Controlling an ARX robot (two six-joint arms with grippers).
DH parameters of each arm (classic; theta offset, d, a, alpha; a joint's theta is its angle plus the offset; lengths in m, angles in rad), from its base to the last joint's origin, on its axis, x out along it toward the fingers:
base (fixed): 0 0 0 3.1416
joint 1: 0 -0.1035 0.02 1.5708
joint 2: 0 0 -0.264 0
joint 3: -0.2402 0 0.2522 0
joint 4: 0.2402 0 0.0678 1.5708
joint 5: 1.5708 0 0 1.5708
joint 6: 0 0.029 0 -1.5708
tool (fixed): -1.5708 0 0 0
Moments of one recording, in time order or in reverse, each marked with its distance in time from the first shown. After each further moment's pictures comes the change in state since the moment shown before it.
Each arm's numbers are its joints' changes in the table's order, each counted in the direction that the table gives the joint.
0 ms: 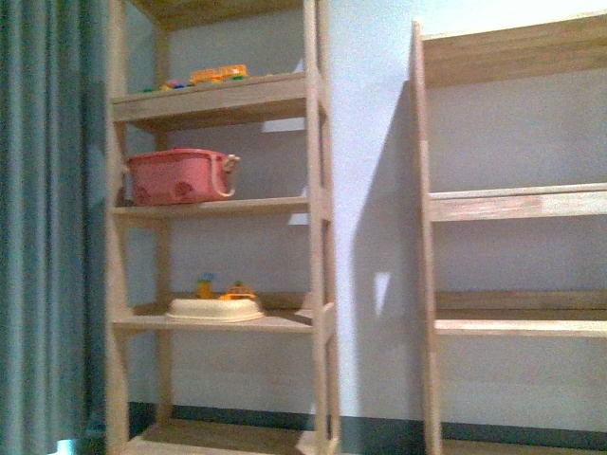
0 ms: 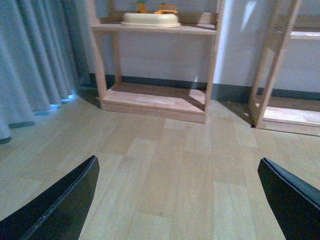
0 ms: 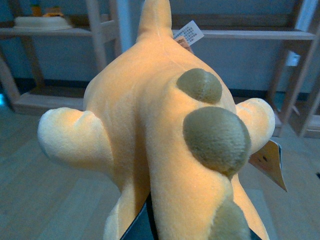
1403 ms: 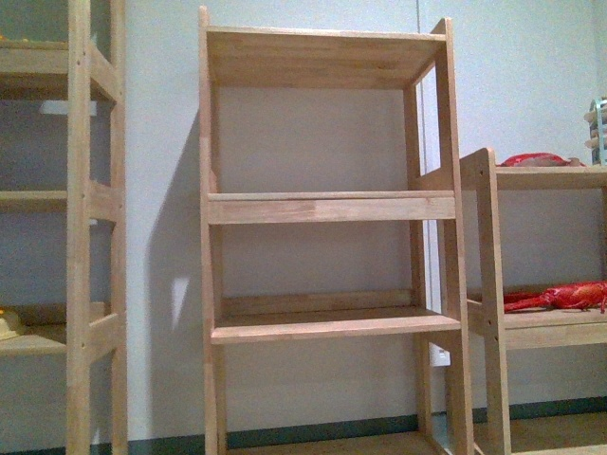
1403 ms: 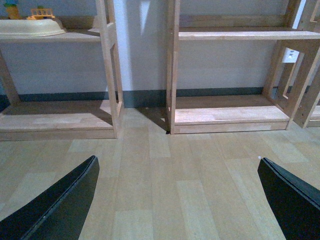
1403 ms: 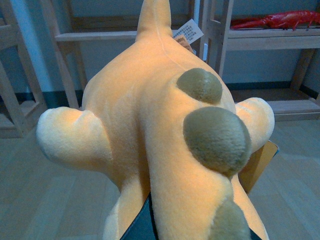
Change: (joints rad) left arm 0.000 0.000 0.000 0.000 0.000 0.000; right arm 0.001 0.000 0.000 0.000 0.001 0.000
